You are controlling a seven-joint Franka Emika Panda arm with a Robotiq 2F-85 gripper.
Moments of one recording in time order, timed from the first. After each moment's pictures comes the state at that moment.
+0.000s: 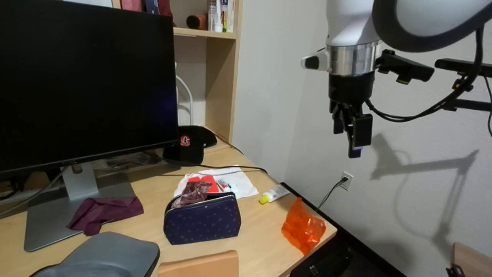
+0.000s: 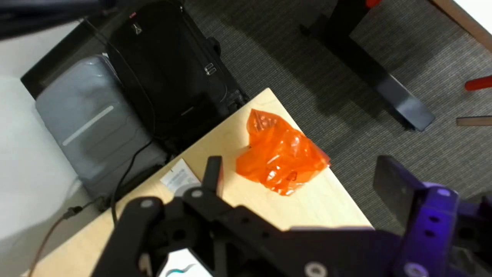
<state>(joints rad) 0.07 -0.24 -0.08 -2.41 -0.34 2.02 -0.54</state>
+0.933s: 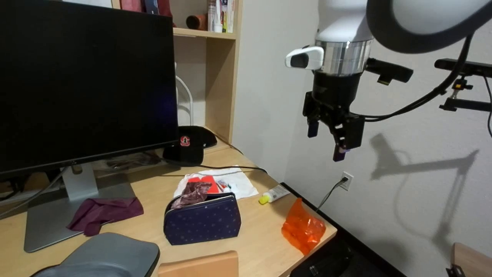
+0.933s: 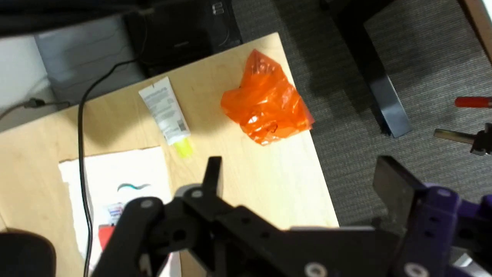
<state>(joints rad) 0.11 -0.23 -0.07 -2.41 -0.26 2.14 -0.85</state>
